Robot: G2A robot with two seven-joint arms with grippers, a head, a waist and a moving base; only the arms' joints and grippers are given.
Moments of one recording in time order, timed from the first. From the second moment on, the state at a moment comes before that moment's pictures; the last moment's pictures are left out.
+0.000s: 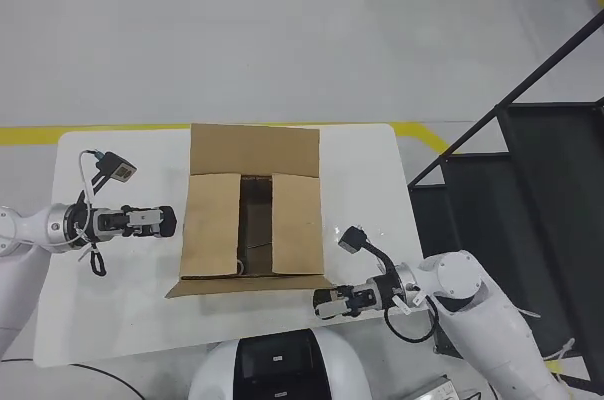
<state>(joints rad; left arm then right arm) 1.02 -0.80 -1.25 -1.37 -0.72 -0.36 -1.46 -1.53 -1.02 1.31 -1.88 0.36 -0.20 1.29</state>
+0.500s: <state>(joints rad) 1.01 -0.80 -1.25 -1.38 -0.73 -0.36 -1.46 -1.35 -1.06 1.20 -1.76 0.27 -0.24 0.99</state>
